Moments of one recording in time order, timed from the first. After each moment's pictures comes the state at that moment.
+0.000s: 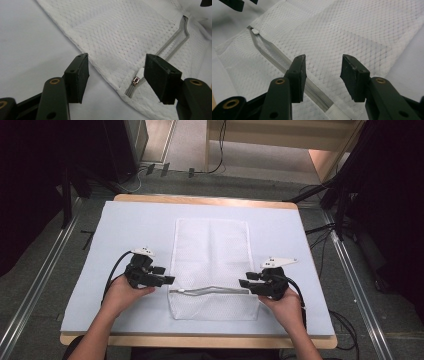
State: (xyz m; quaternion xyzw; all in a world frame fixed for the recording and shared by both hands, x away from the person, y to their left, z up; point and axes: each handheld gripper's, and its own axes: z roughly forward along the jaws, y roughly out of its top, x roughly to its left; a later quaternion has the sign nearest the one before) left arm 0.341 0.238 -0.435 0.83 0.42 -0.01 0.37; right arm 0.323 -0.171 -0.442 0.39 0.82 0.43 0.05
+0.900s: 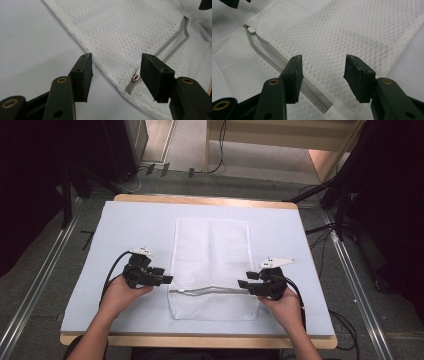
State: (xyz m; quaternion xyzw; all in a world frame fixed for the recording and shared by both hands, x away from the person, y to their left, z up) left arm 0.339 0.240 -0.433 0.83 0.43 -0.01 0.36; right arm 0.324 -0.168 -0.445 0.39 0.82 0.42 0.06
